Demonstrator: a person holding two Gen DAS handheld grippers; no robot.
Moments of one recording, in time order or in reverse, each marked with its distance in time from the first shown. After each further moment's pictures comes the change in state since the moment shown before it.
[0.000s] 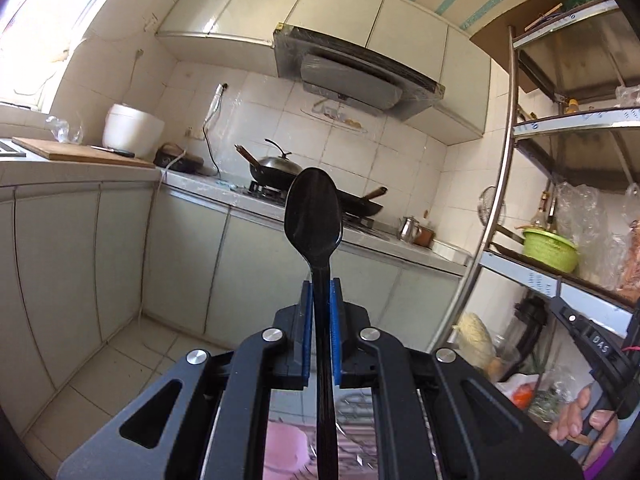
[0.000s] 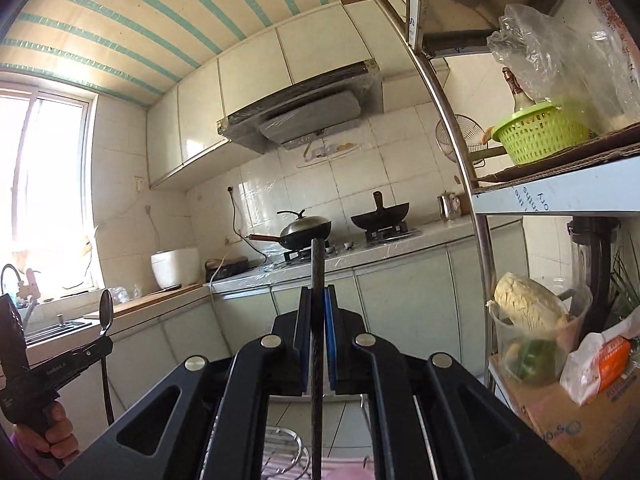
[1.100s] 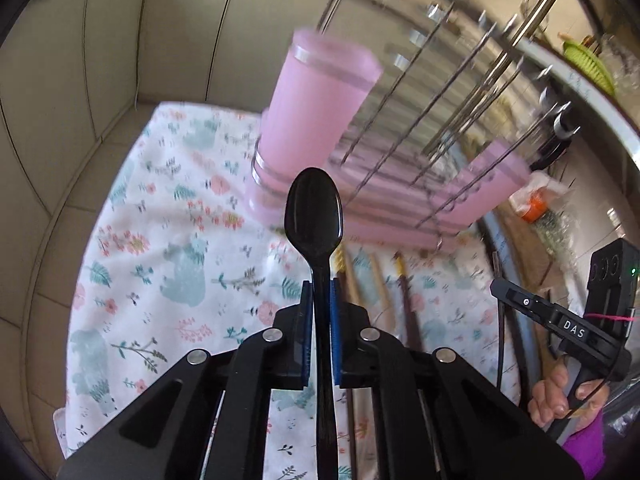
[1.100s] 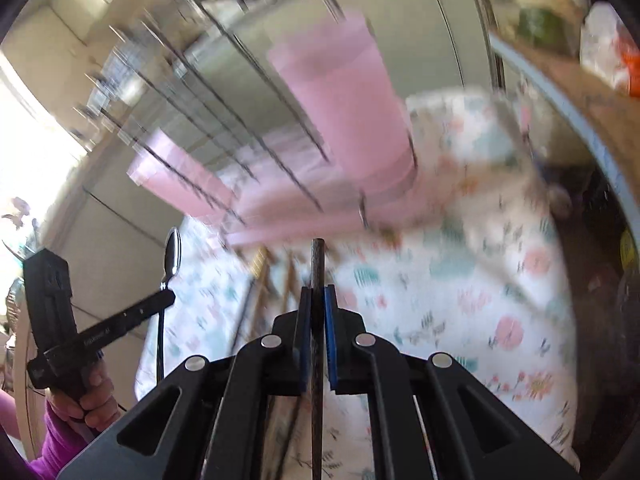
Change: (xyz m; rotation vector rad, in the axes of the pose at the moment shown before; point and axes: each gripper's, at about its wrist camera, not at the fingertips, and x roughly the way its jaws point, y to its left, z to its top) left arm -0.020 0.059 -0.182 -0.081 0.810 -0.035; right arm -0.043 -0.015 -0.216 0.270 0.838 0.019
